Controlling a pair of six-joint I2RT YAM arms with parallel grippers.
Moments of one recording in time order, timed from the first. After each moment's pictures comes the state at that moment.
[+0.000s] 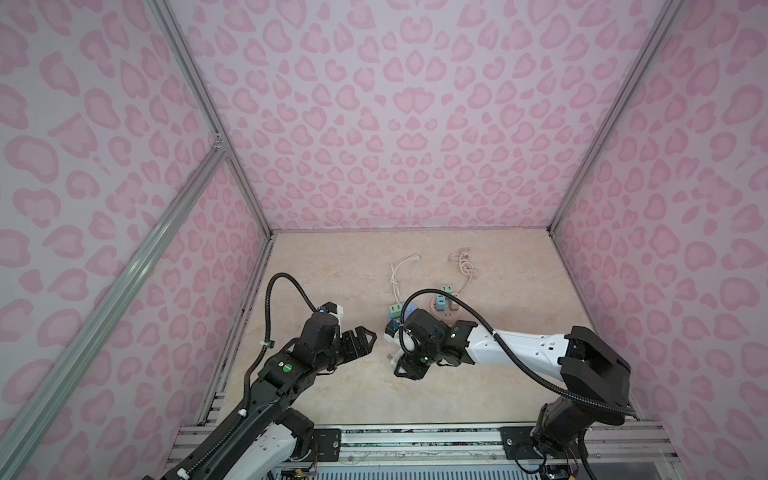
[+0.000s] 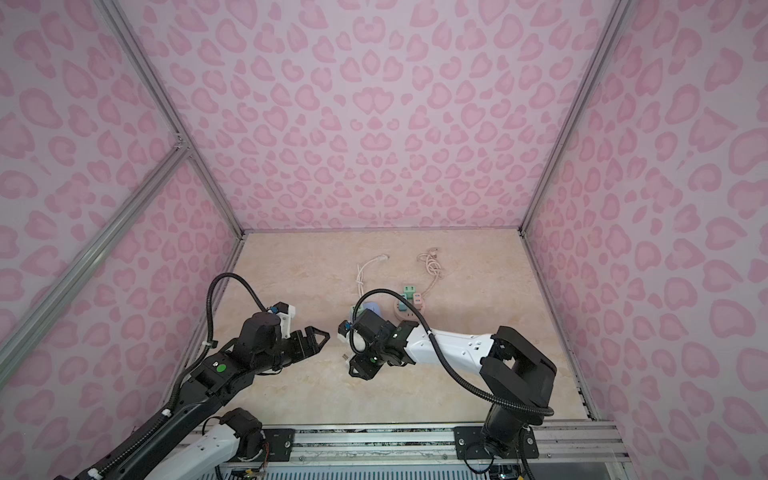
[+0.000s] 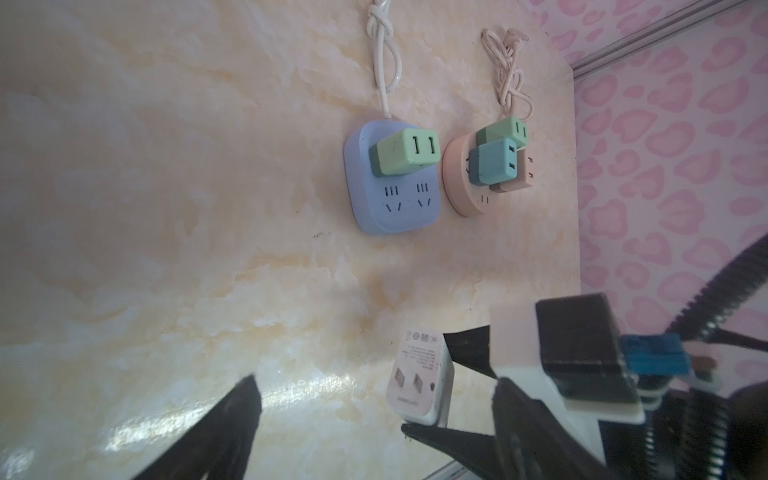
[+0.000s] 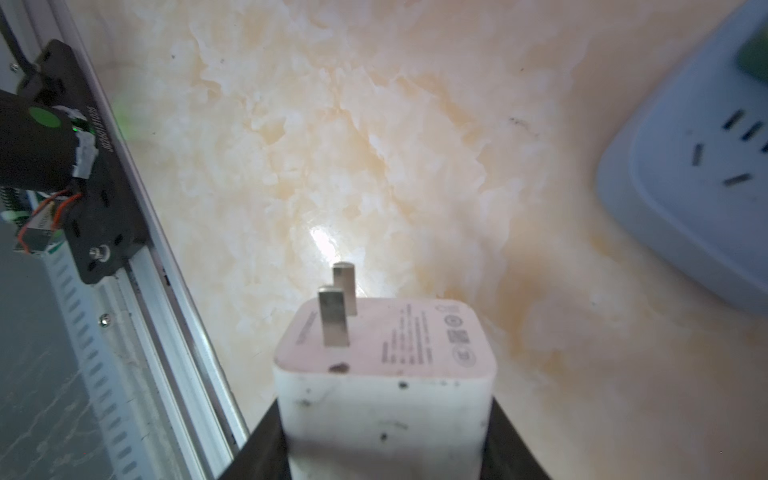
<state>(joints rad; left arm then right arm) -0.54 0.77 0.58 -0.57 0.21 -0.81 1.05 1.63 1.00 -0.39 -0.29 0.13</state>
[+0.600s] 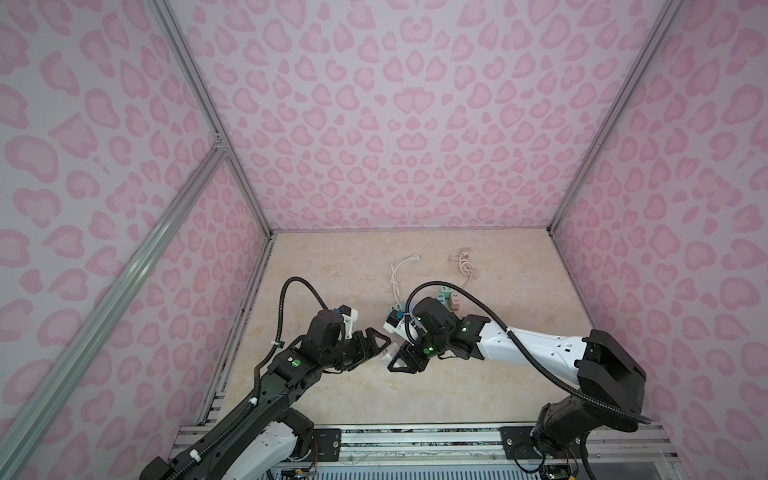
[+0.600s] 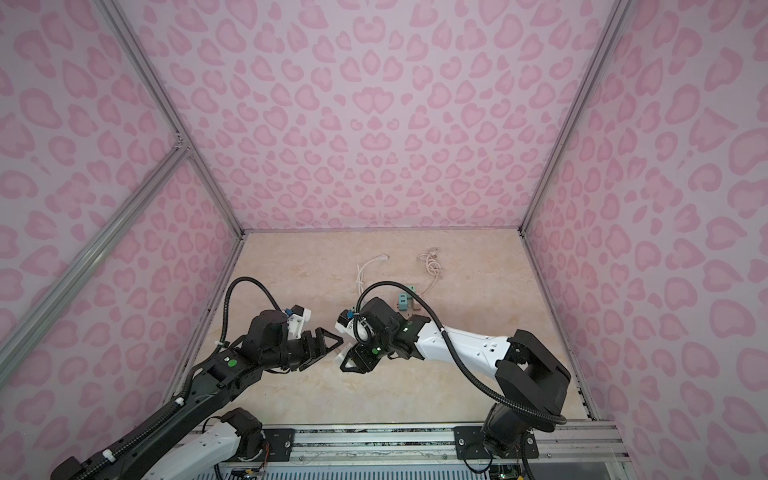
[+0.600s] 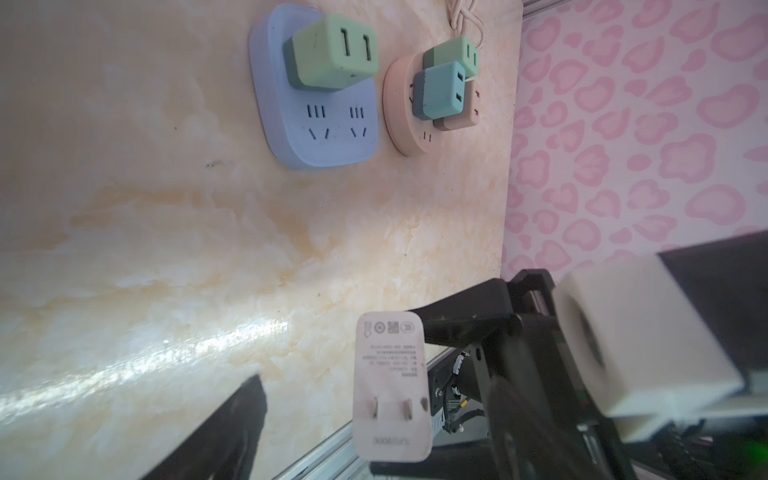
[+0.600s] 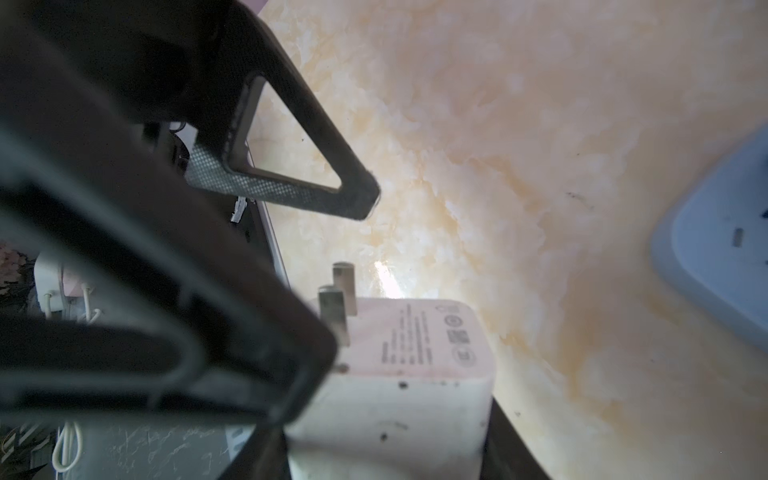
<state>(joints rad) -0.56 0.85 0.55 -0.43 0.46 -0.95 1.00 1.56 1.00 -0.30 -0.49 0.17</state>
